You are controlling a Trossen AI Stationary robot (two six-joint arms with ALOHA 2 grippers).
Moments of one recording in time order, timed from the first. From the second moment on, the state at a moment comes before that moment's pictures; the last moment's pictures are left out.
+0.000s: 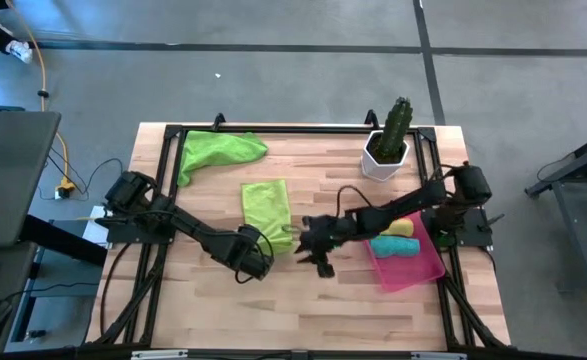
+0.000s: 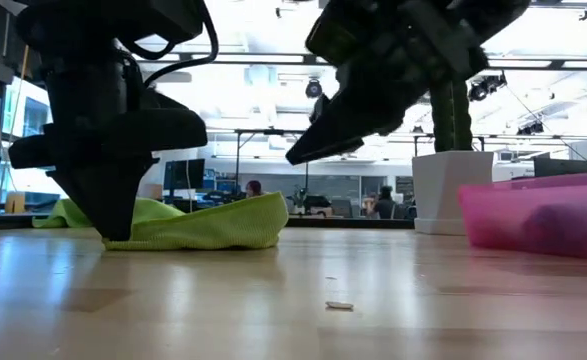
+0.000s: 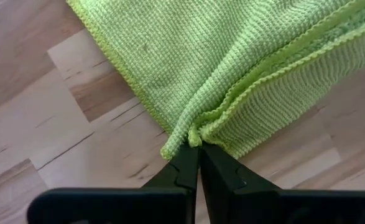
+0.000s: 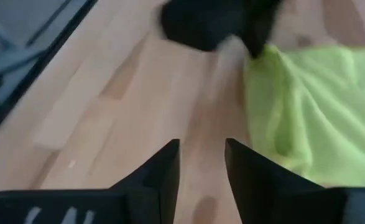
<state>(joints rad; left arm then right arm) -0.30 1.83 1.01 -0.72 -0.26 -1.46 0.18 1.79 0.96 0.18 -0.16 0.03</state>
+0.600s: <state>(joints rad) -0.30 1.83 1.01 -0.71 -0.25 -1.44 0.14 1.95 0.96 0.37 -0.07 -0.11</state>
